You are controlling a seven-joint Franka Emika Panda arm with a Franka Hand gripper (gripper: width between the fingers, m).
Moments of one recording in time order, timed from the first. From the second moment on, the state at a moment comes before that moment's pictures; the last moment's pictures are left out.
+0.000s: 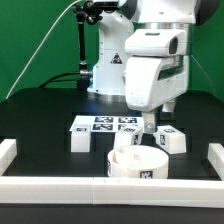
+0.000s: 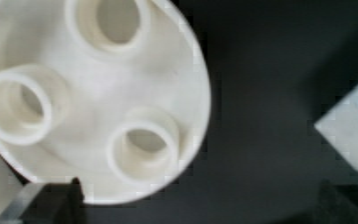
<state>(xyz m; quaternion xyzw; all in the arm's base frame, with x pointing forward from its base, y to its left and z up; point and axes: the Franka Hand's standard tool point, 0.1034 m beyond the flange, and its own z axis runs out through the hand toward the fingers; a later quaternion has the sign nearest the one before) 0.553 0.036 0.068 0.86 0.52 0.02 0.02</state>
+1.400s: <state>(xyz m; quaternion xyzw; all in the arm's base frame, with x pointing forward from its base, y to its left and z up) 0.544 0.019 0.020 0.82 0.57 0.02 0.01</state>
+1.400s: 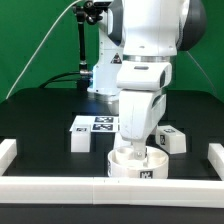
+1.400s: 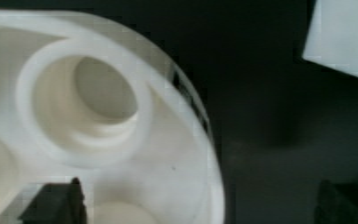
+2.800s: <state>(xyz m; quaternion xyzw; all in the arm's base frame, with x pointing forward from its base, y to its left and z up) 0.554 0.042 0.021 0.82 0.57 0.02 0.01</state>
